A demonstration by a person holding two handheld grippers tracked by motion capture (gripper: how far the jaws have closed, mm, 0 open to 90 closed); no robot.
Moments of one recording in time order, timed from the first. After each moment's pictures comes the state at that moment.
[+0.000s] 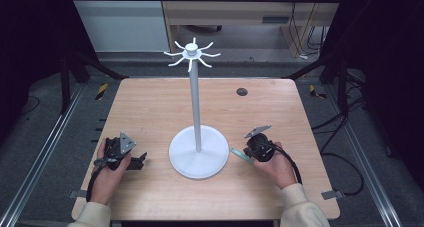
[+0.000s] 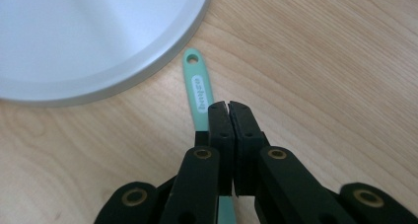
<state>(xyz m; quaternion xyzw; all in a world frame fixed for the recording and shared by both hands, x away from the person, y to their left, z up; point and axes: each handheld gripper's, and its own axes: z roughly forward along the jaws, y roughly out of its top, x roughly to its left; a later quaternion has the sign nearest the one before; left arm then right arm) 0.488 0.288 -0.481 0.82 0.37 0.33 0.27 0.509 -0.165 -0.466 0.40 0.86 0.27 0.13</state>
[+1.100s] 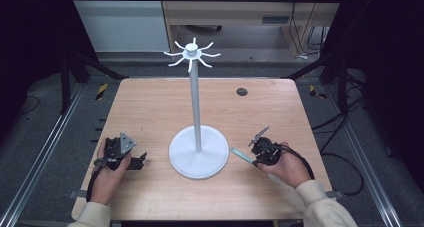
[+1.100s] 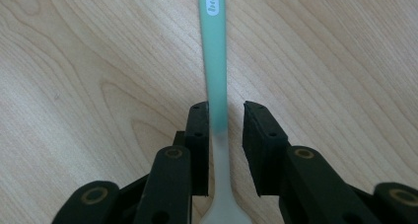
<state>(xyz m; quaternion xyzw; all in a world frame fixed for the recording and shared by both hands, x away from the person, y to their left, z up) 0.490 0.288 -0.482 0.82 0.37 0.34 0.27 0.500 -0.178 -0.457 0.35 0.92 0.15 0.09</state>
